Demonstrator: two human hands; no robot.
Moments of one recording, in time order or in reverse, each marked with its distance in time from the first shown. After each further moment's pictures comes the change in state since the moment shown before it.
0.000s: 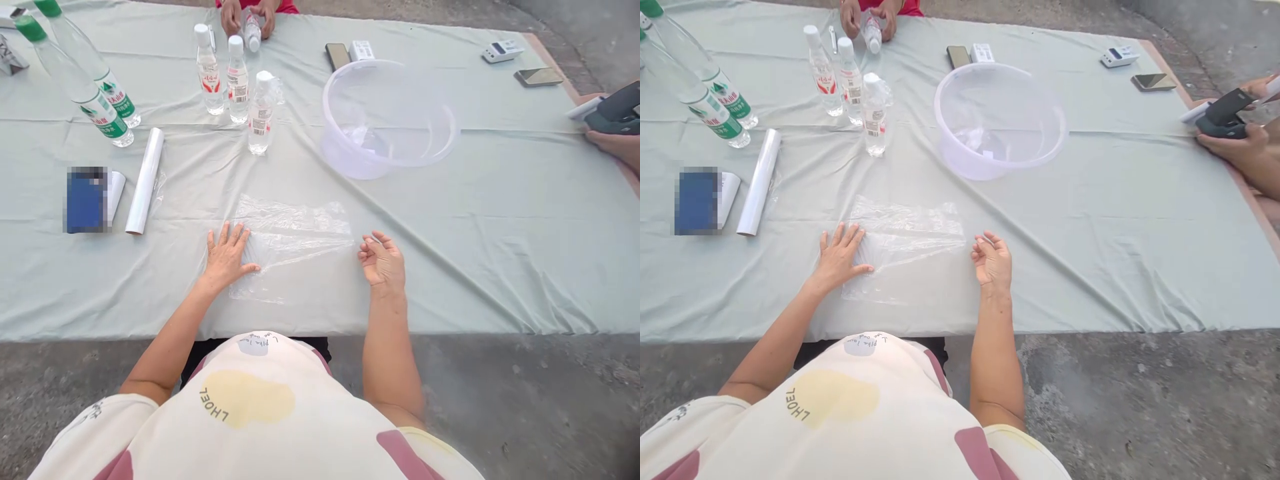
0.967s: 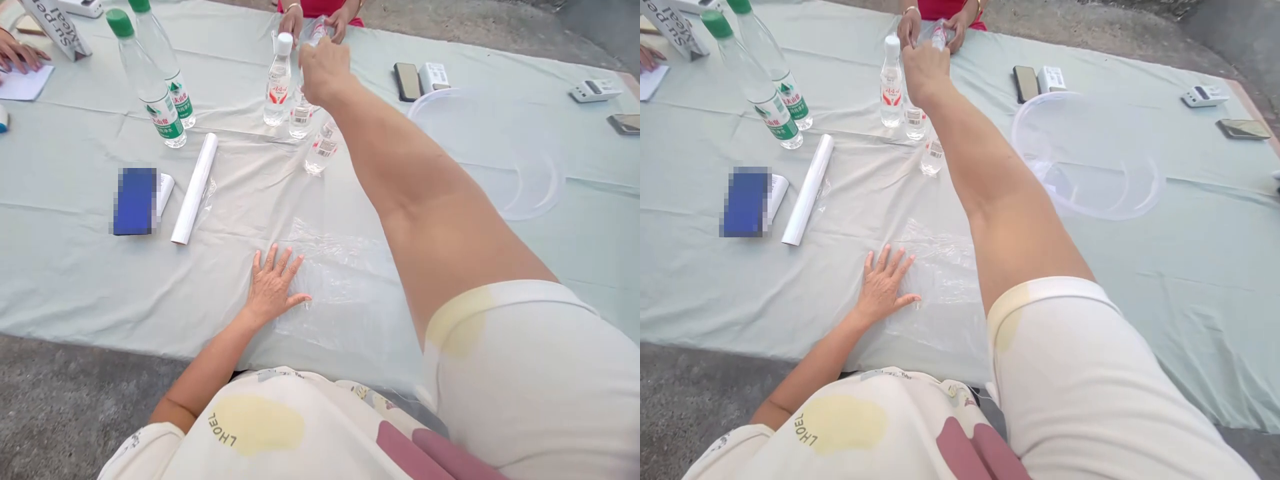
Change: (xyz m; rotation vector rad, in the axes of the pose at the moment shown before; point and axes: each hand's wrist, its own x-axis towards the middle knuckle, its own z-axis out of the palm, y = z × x) left_hand 0.000 -0.016 0.040 -0.116 0.227 0.113; right_hand 0.122 -0.091 0.487 -0.558 -1.046 -1.112
